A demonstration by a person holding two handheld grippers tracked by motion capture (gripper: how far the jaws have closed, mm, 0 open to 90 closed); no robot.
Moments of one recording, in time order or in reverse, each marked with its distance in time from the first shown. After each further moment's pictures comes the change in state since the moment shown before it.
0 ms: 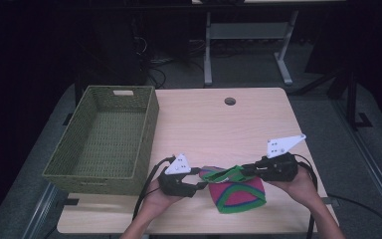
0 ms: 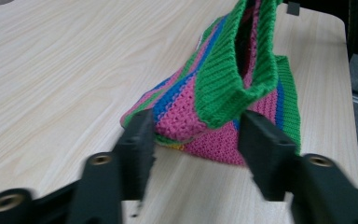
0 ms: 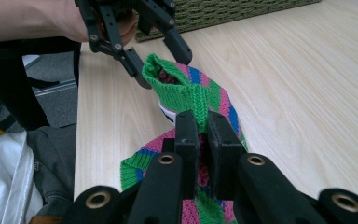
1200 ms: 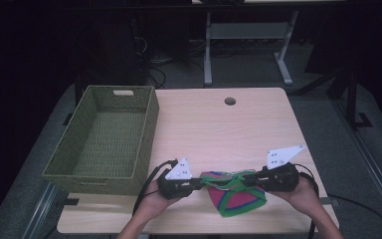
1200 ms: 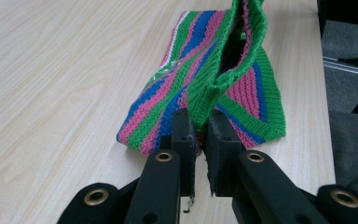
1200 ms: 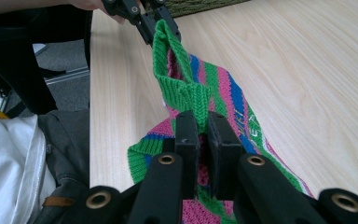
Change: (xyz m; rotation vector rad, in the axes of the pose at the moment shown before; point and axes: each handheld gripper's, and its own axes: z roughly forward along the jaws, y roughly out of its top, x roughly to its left) left arm -0.009 0.005 -0.012 0.059 -0.058 0.108; right arm 0.015 -0.017 0.004 0.036 0.020 0.002
